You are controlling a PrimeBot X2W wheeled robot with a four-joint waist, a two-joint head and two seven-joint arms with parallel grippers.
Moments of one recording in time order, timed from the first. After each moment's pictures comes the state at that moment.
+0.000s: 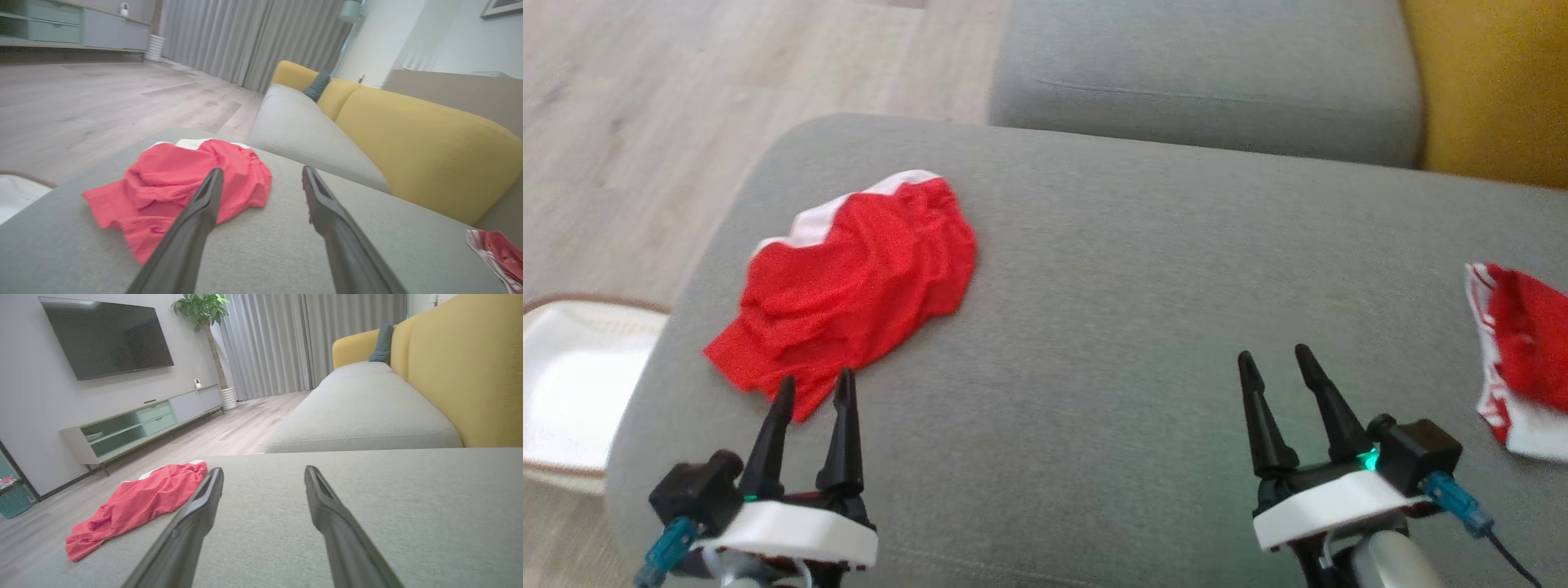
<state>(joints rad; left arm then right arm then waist) 0.08 0.05 -0.14 0.12 -0.36 -0.04 -0.26 -0.03 -0.05 0.21 0.28 0.29 0.13 -0.25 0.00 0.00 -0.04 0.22</state>
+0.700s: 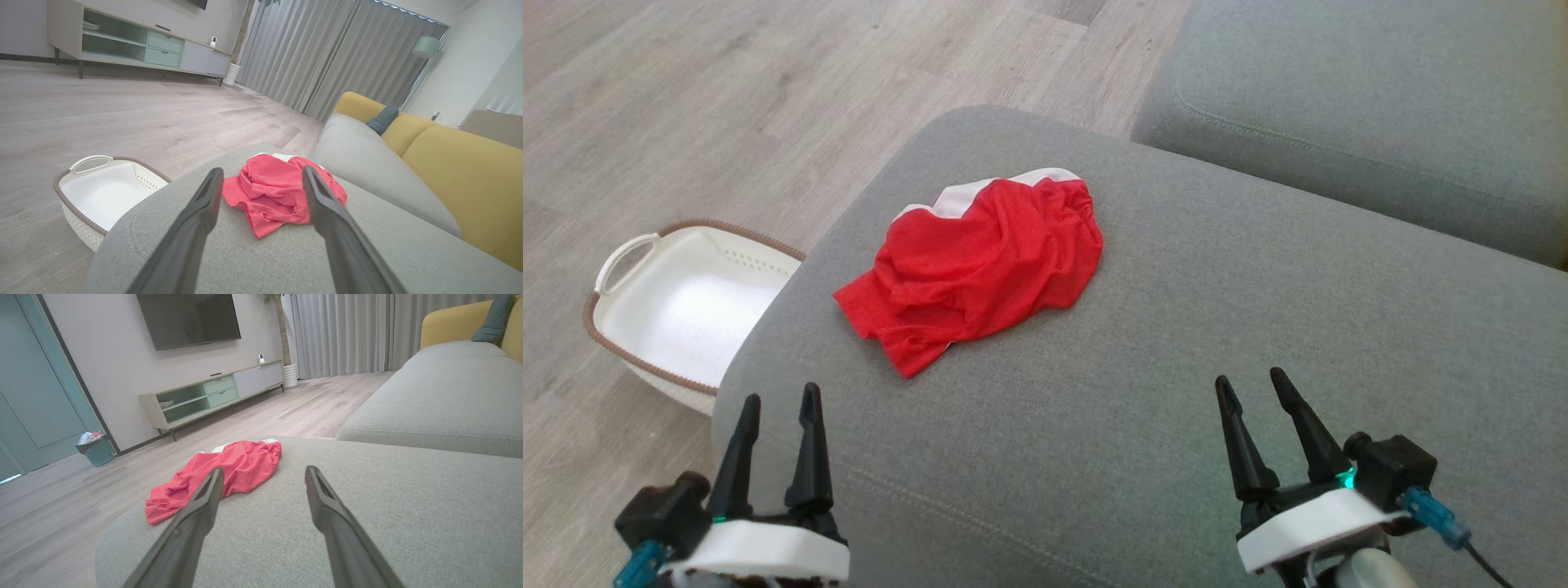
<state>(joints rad) 0.12 0.05 -0.07 0.10 -0.35 -0.04 -0.26 -0.01 -0.05 0.26 0.31 0.31 0.13 -0.25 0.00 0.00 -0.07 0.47</state>
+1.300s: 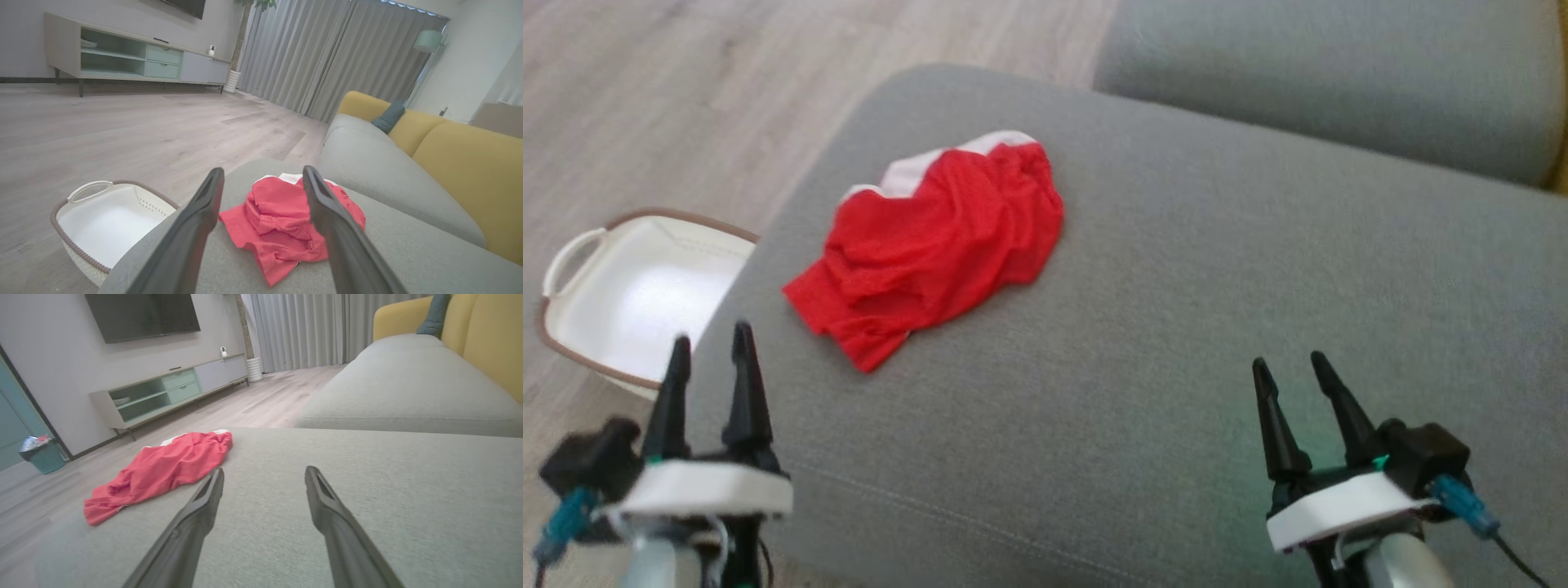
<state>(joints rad) 0.01 0.06 0.05 0.14 -0.34 -0.09 -0.26 -0.02 -0.05 0.17 0.31 0.24 0.13 -0.25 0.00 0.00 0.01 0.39</state>
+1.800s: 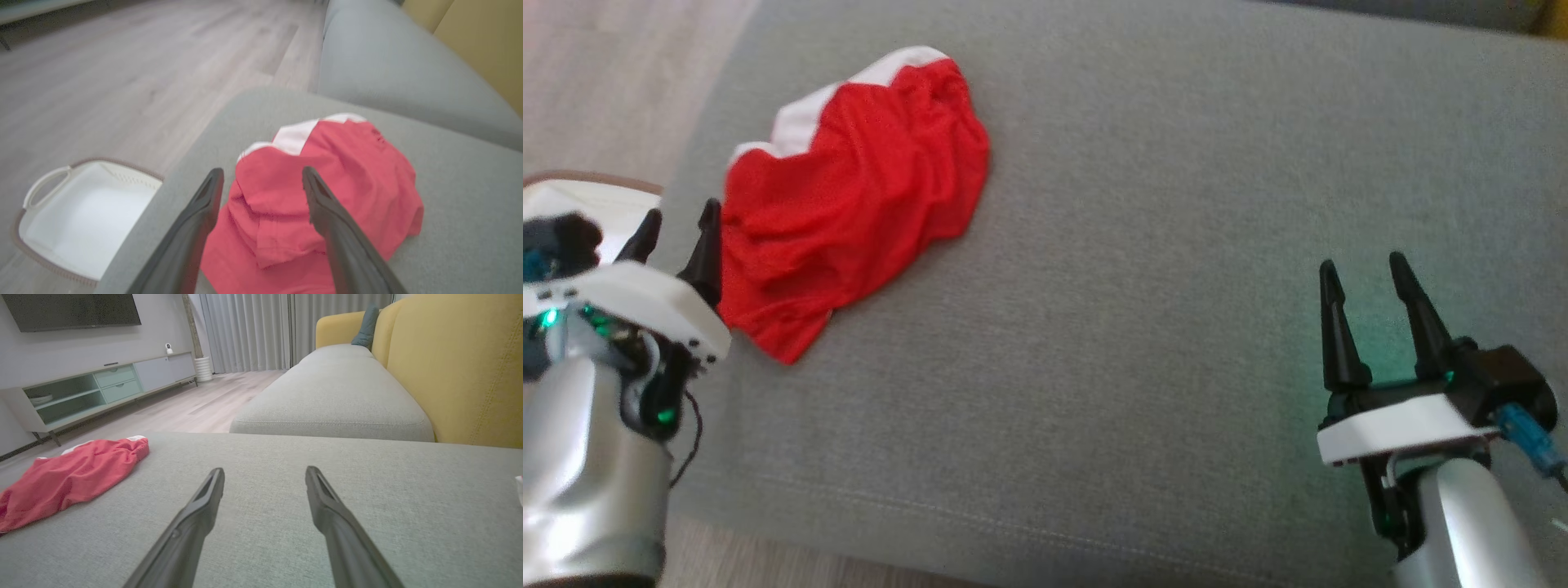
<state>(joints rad) -0.47 0.26 -0.04 0.57 -0.41 -0.12 0.01 -0.12 -0.05 0.02 0.19 0.09 0.13 -0.20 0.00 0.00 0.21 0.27</state>
